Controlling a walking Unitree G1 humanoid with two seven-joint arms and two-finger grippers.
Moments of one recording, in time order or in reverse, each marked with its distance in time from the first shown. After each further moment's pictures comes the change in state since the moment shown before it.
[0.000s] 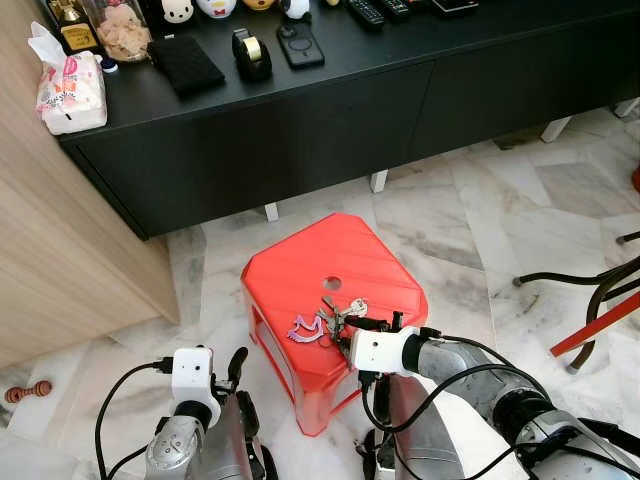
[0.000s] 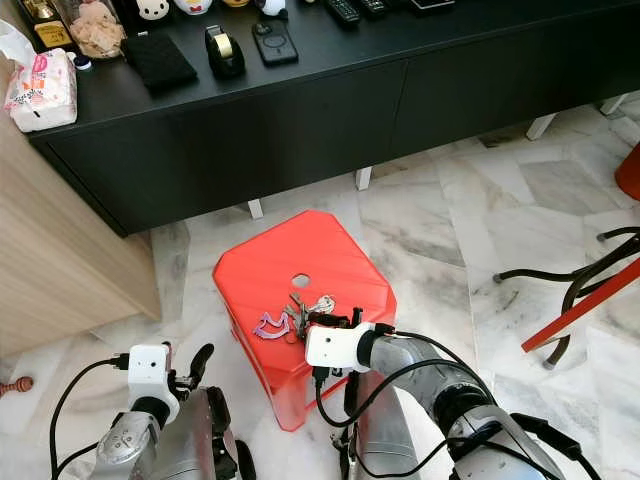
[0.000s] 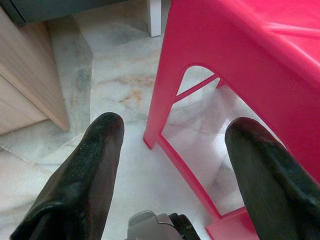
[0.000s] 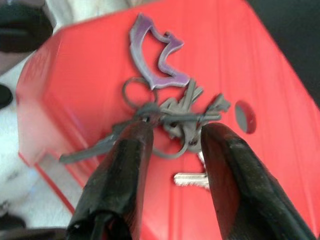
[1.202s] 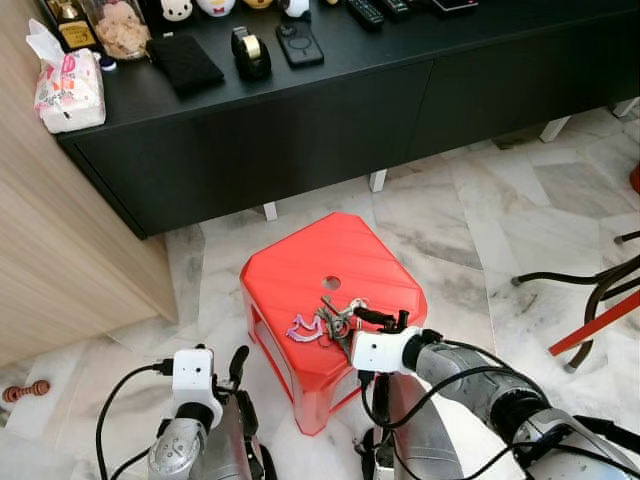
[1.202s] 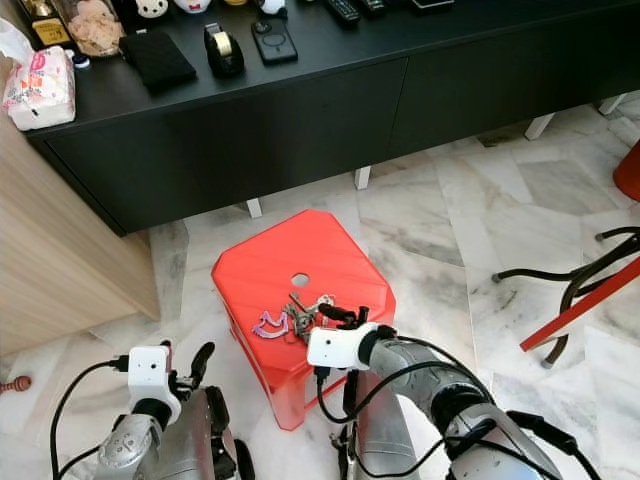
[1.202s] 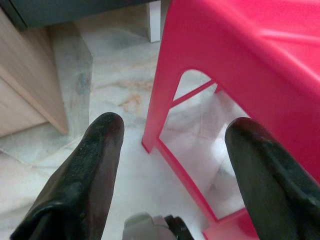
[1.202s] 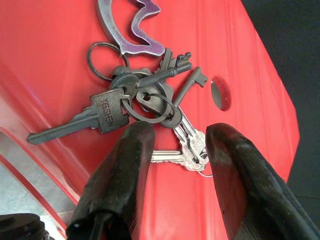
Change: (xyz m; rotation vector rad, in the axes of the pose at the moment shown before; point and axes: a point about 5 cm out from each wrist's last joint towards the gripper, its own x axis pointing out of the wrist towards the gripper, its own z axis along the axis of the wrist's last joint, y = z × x) left arm -0.007 -0.003 -0.001 -0.007 -0.022 0.010; right arm 0.003 -0.001 -0.004 -0.091 0.069 -0.141
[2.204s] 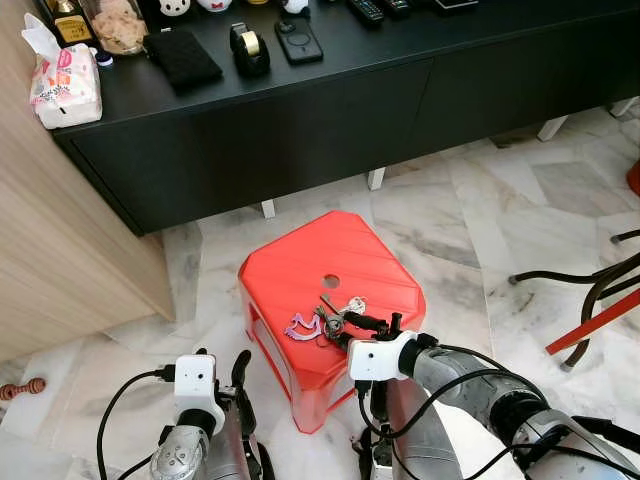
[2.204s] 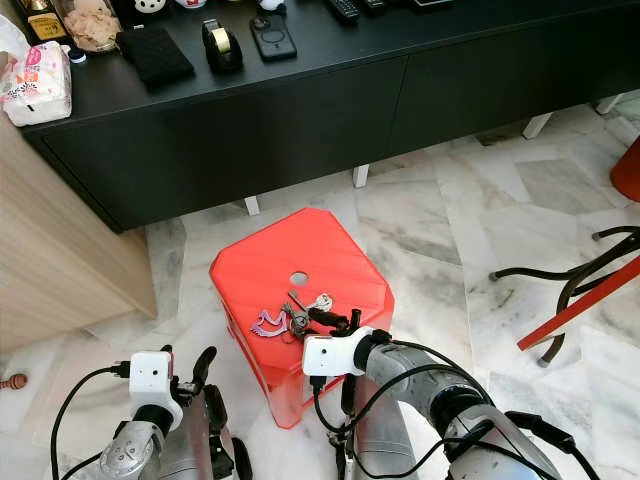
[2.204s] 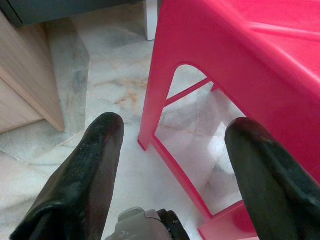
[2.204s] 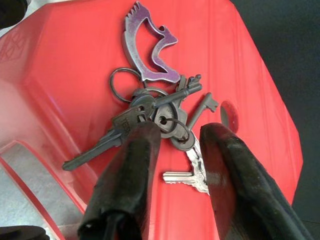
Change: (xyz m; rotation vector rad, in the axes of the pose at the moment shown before) left arm -0.004 -0.006 0.002 0.002 -0.011 -0.004; right arm -0.001 0.006 0.007 -0.034 -0.078 0.020
